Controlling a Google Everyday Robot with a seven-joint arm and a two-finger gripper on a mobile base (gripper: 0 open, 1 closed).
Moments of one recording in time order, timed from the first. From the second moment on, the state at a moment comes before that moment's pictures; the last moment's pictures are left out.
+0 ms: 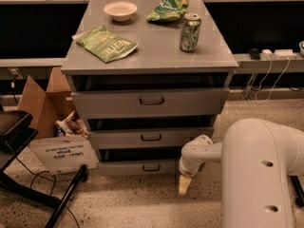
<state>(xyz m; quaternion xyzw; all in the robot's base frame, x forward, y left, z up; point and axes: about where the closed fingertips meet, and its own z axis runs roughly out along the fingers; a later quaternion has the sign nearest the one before) 0.565 -0.156 0.278 -0.64 0.77 0.03 0.06</state>
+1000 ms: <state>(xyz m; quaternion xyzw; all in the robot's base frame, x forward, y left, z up) 0.608 -0.179 0.218 -0.65 0.76 -0.03 0.01</state>
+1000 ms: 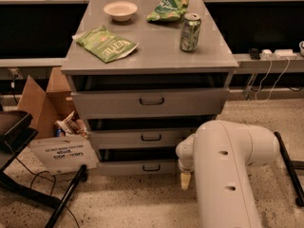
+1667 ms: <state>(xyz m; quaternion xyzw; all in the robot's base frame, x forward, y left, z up) 0.633 -0.184 0.177 -0.66 0.75 0.00 0.00</state>
